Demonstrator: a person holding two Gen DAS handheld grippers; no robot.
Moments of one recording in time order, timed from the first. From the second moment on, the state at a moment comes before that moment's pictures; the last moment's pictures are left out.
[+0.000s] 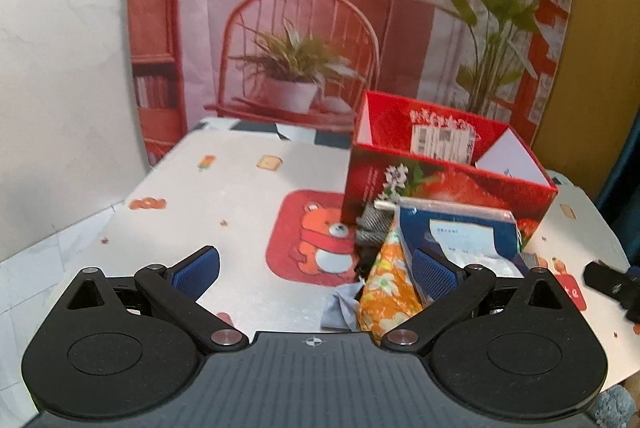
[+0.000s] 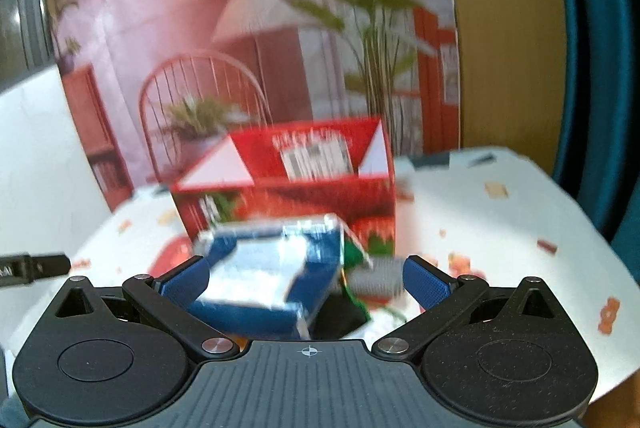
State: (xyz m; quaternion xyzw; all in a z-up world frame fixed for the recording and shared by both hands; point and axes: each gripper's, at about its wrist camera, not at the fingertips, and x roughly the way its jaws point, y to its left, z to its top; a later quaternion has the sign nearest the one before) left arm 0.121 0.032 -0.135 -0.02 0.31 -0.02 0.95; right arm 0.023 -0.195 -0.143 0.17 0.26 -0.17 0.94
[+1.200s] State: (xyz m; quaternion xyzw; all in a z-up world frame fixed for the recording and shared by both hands) left arm 0.215 -0.033 -0.223 -0.11 0.44 -0.22 0.87; right arm 0.092 -0.218 -0.220 0.17 0.35 -0.05 0.92
